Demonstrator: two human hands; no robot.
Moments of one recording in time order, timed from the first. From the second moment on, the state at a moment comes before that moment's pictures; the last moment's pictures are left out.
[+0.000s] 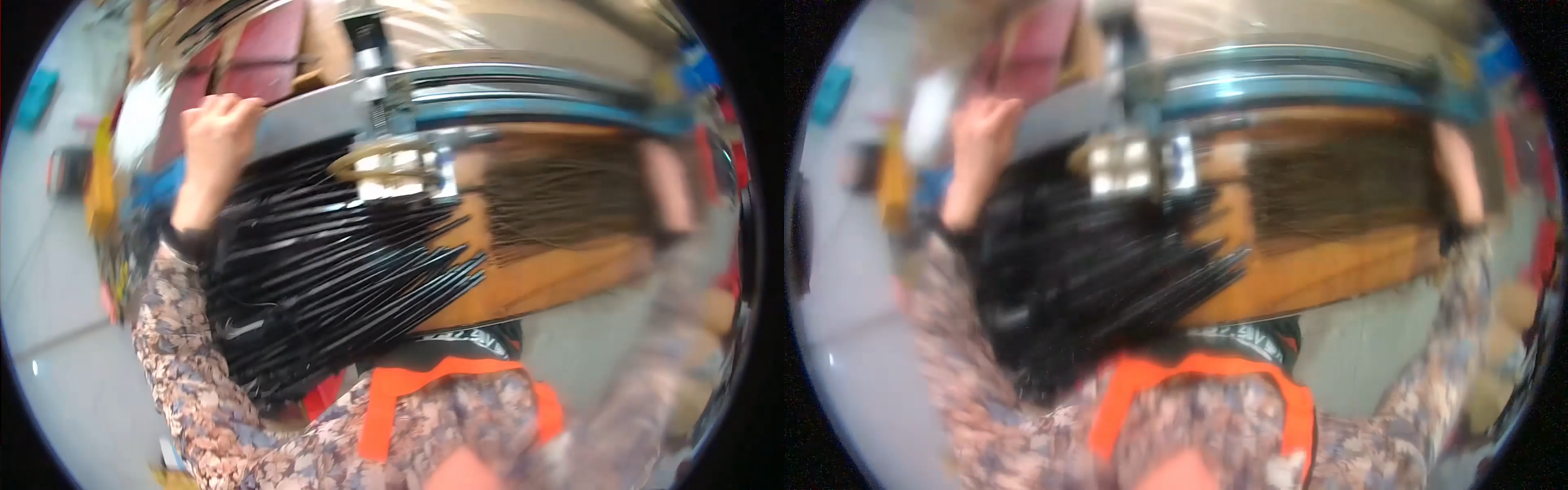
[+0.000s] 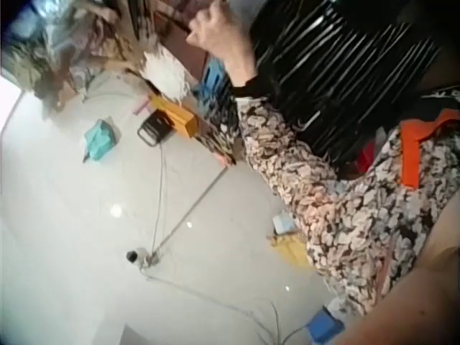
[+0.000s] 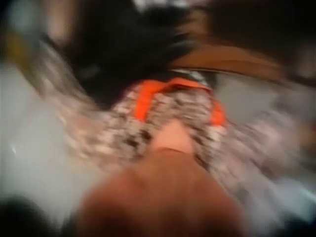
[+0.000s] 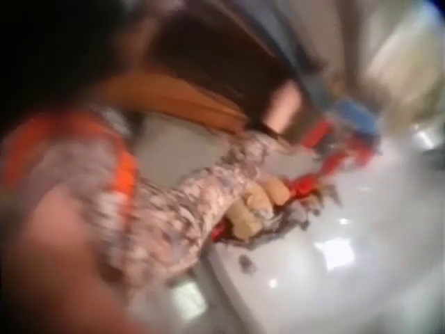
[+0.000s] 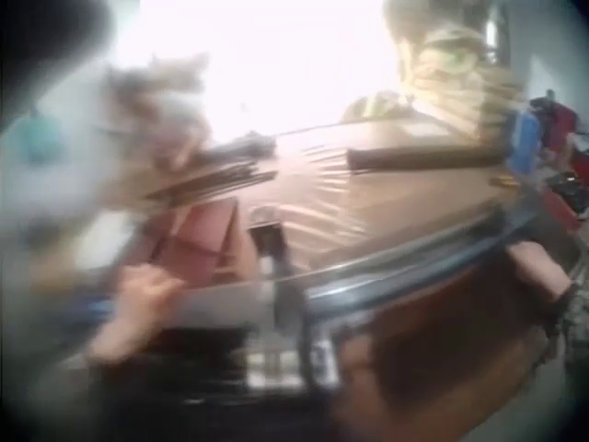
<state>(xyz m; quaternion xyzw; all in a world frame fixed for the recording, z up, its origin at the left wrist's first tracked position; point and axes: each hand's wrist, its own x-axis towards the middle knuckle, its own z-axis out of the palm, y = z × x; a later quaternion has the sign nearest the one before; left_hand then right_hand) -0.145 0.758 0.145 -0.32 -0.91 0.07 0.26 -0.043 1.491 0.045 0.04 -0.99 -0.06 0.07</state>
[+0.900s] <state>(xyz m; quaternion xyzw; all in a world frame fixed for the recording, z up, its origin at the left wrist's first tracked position) 0.005 0.871 0.124 -0.42 -0.90 -0.12 -0.06 -0.006 1.186 0.059 0.33 -0.87 0.36 -0.01</state>
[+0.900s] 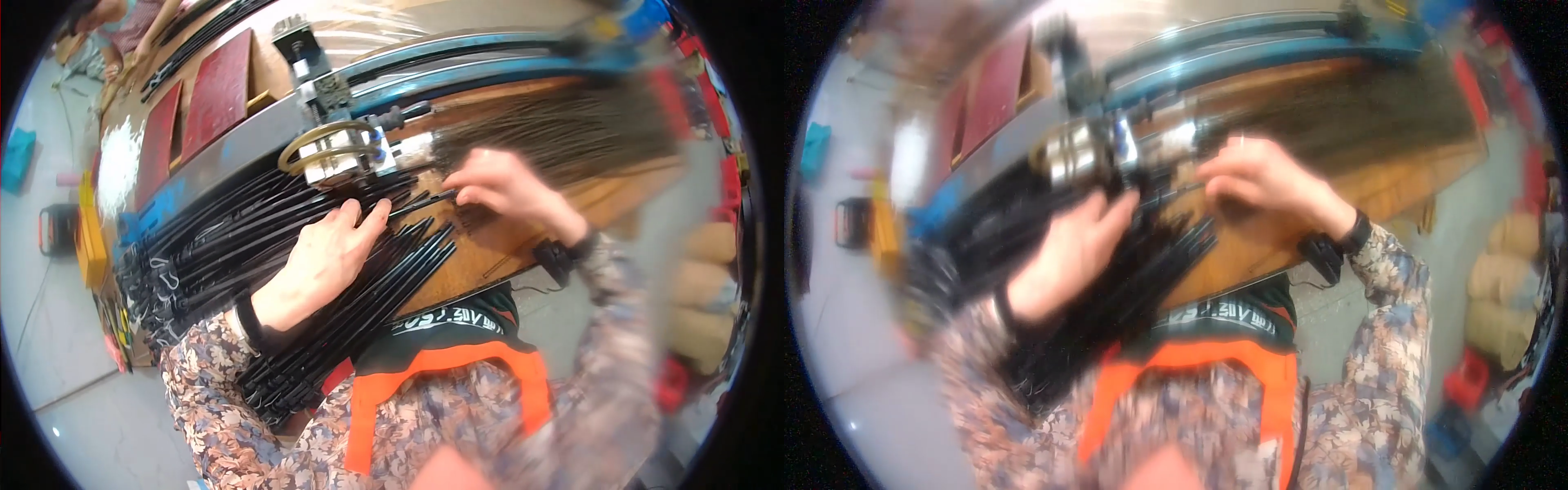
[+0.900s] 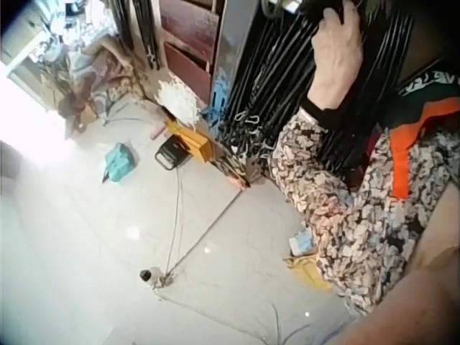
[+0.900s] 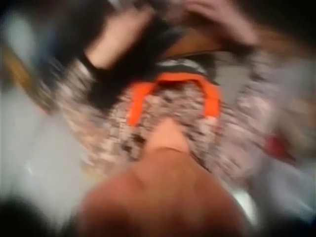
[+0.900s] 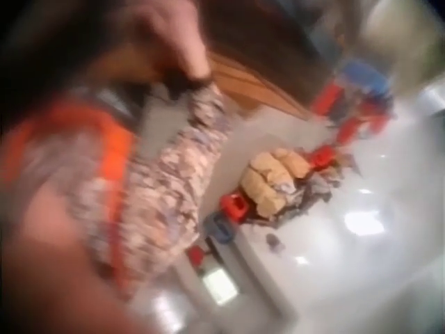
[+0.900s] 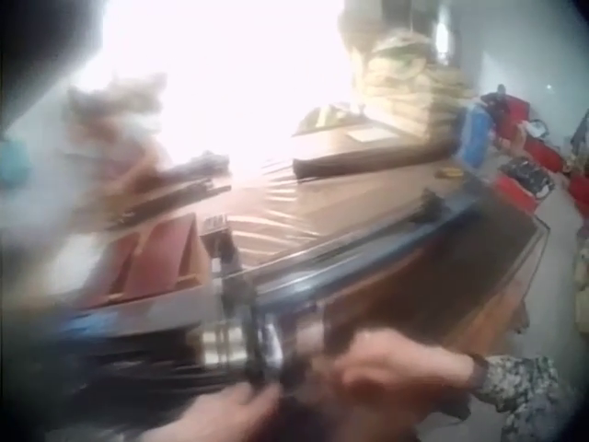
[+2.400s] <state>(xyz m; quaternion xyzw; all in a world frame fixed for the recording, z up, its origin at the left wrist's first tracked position) -0.118 0.965 0.187 -0.57 -0.81 -0.08 0.06 0.045 1.294 0.070 0.06 -0.83 0.54 0.17</state>
